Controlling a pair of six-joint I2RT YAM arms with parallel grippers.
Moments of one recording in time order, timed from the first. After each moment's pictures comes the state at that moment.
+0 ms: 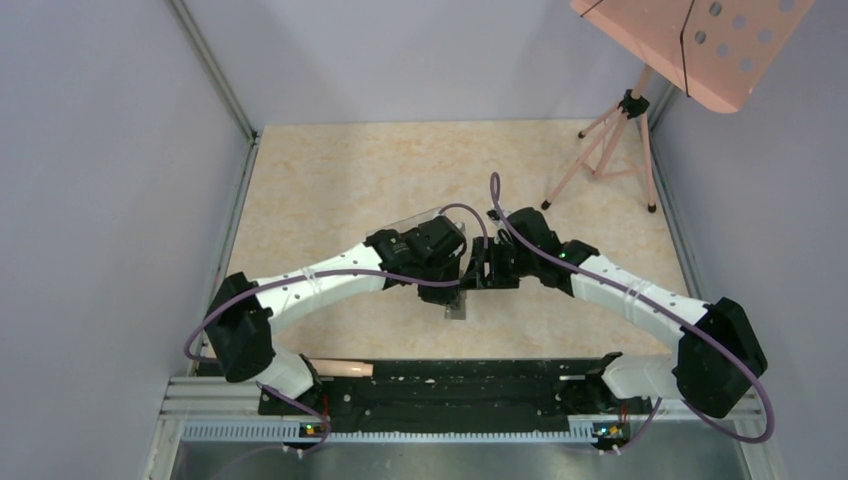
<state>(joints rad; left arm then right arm) -0.97 1.52 1.21 -0.73 0.11 -0.78 0.68 1.27 0.82 -0.37 -0.31 0.61</state>
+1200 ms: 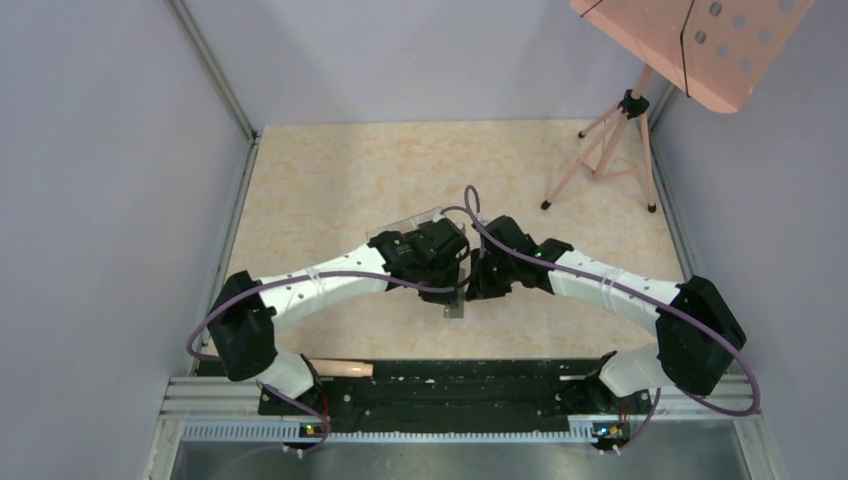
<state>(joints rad) -0.99 1.54 1.21 -0.75 0.03 -0.77 0.78 1.38 0.88 -0.43 -0.21 0.62</state>
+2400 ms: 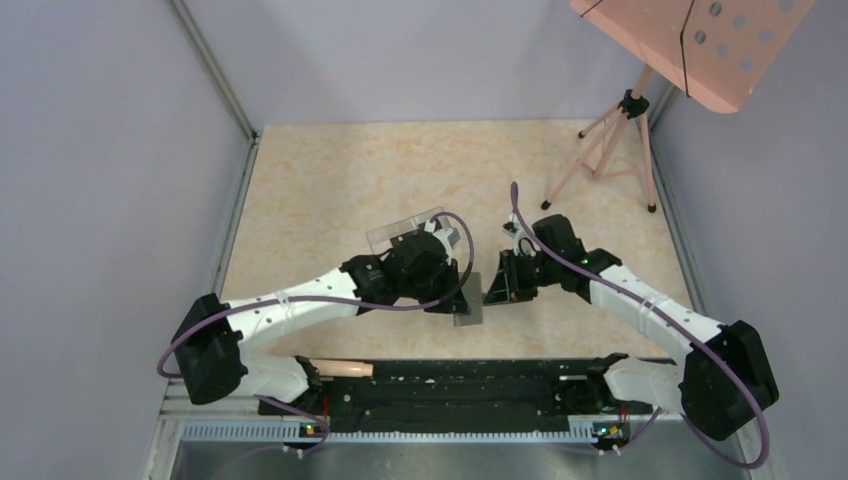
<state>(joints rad) -0.99 1.33 0.95 -0.38 0.19 -0.86 0.51 1.16 0.70 -0.43 -0.61 0.49</state>
